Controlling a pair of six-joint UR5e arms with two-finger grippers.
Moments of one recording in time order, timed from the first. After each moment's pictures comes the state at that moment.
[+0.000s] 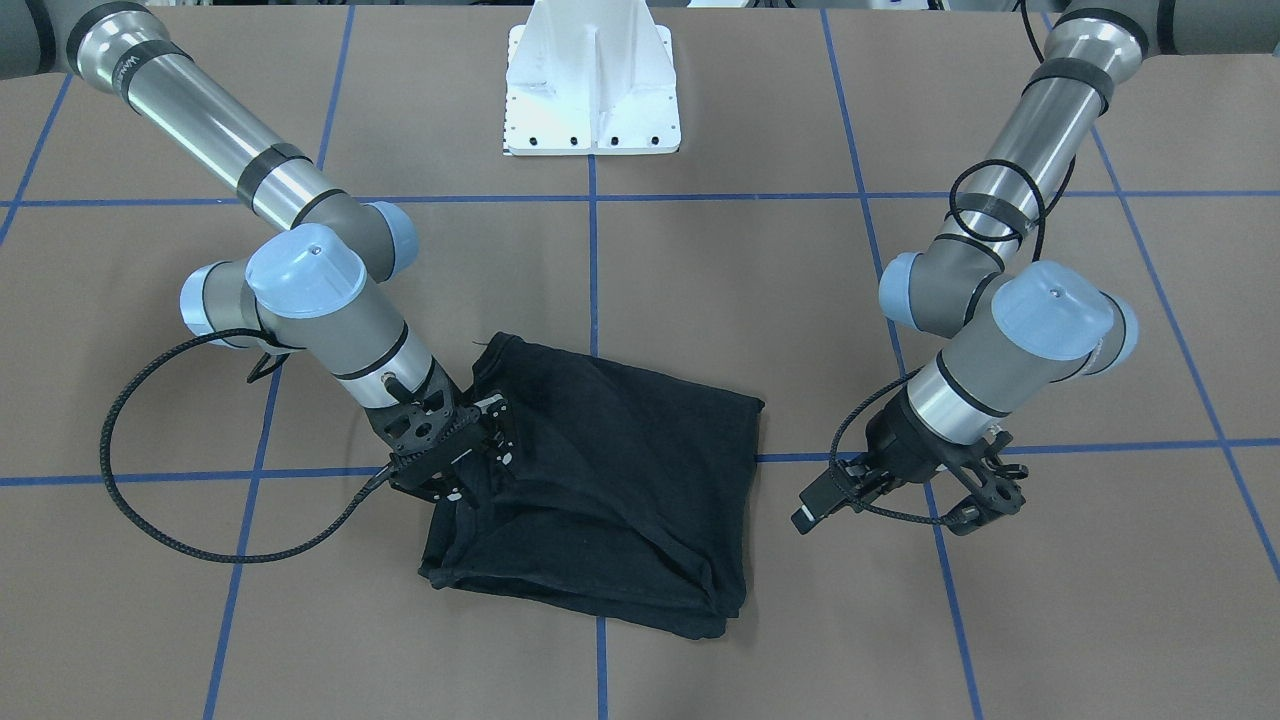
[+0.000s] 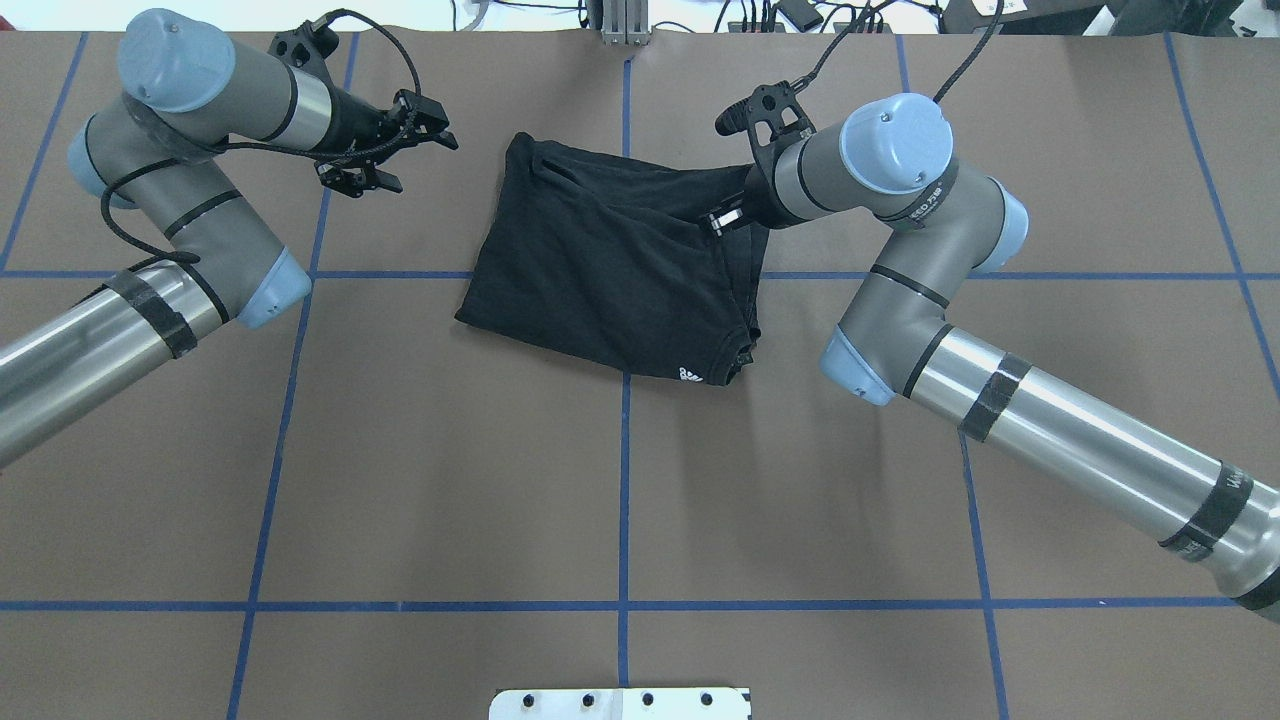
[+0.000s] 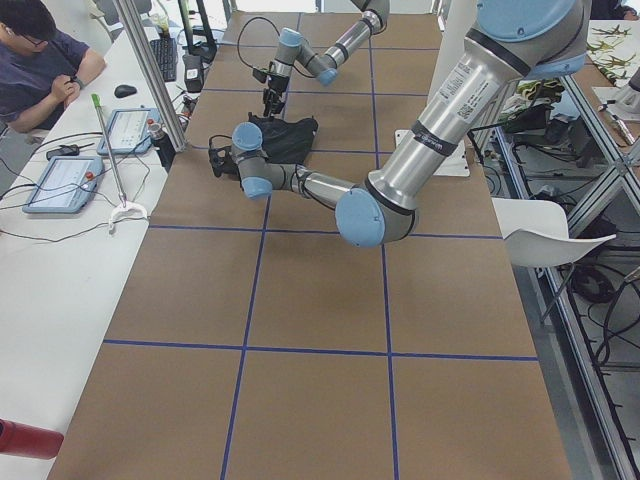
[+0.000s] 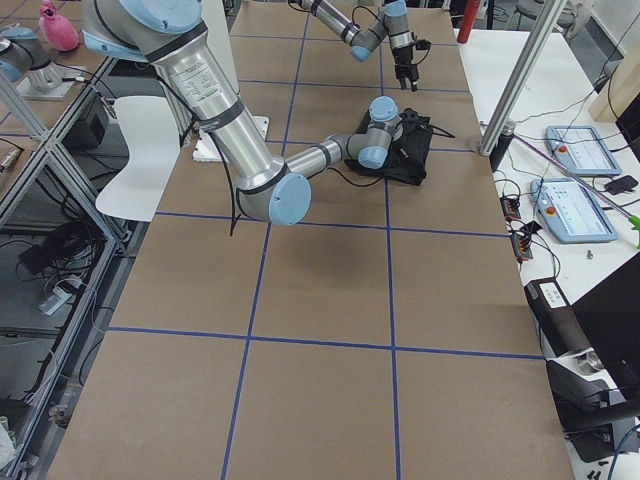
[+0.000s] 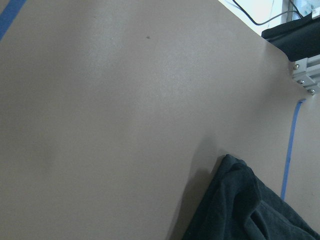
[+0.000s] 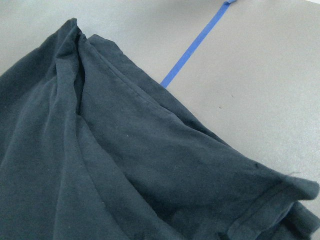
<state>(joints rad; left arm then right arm) -0.91 -2.24 -1.11 -2.56 -2.10 -1.58 0.74 -0.88 1.23 -0.76 1.90 0.64</state>
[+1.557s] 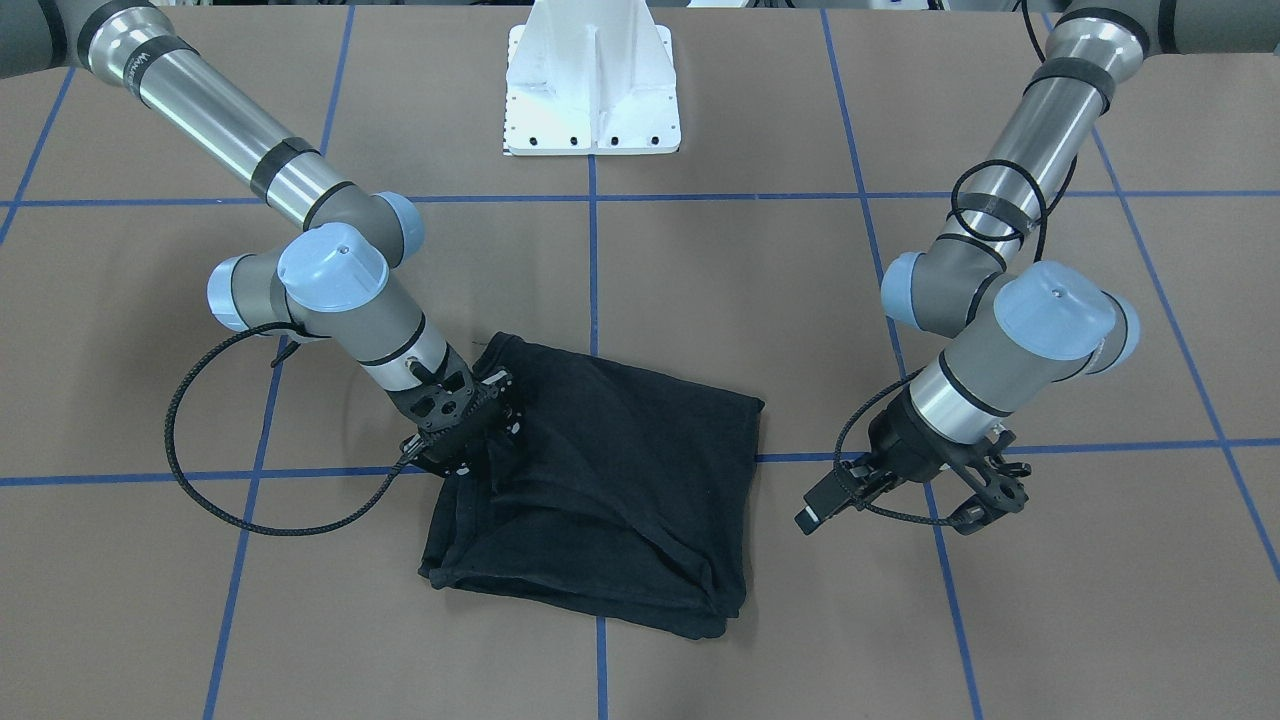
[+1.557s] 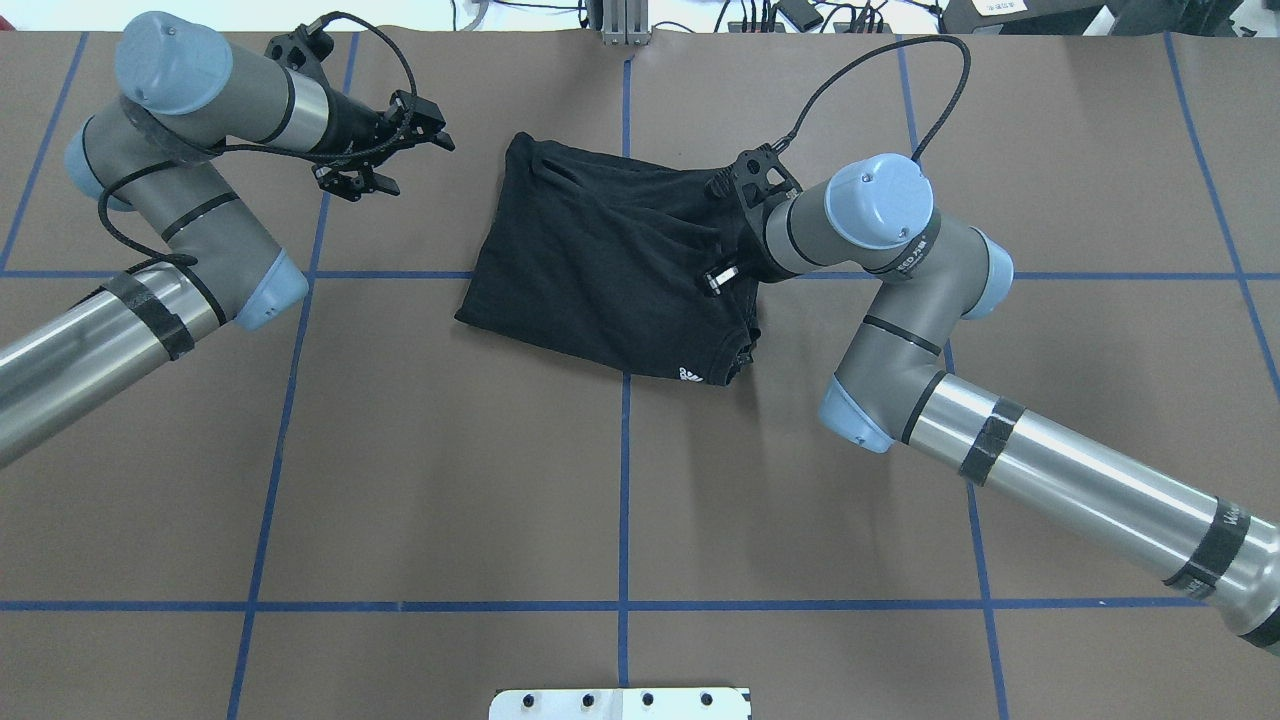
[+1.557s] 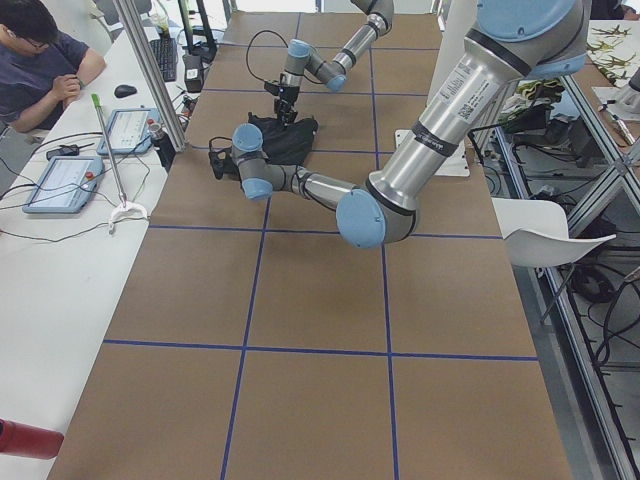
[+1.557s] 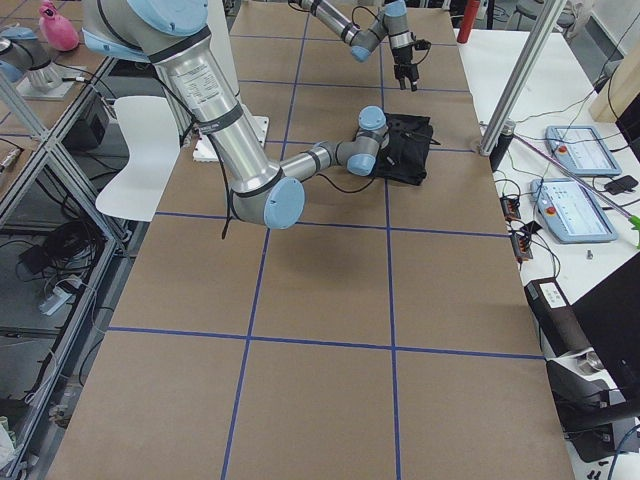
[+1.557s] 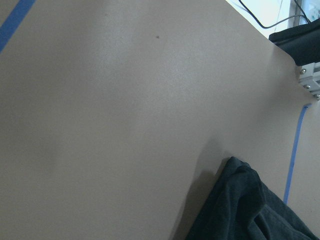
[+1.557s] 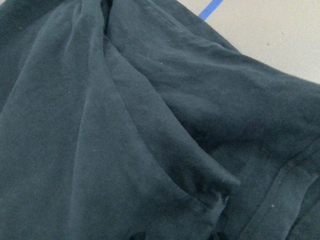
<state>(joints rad) -0.91 -2.24 -1.11 -2.56 -2.10 -1.61 0.68 -0.92 1.23 -0.77 1.90 0.58</state>
